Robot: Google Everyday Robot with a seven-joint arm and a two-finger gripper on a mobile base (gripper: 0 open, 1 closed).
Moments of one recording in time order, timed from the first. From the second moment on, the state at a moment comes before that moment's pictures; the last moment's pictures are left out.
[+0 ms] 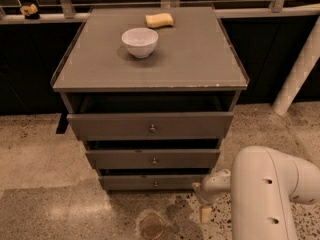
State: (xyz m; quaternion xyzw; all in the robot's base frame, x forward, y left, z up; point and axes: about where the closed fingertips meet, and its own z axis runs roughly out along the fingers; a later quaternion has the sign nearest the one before) arm 0.539 -0.207 0.184 -0.74 0.67 0.03 0.09
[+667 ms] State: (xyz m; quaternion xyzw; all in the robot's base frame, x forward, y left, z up) arm 0.532 -0.211 0.177 -0.74 0.66 0.01 0.10
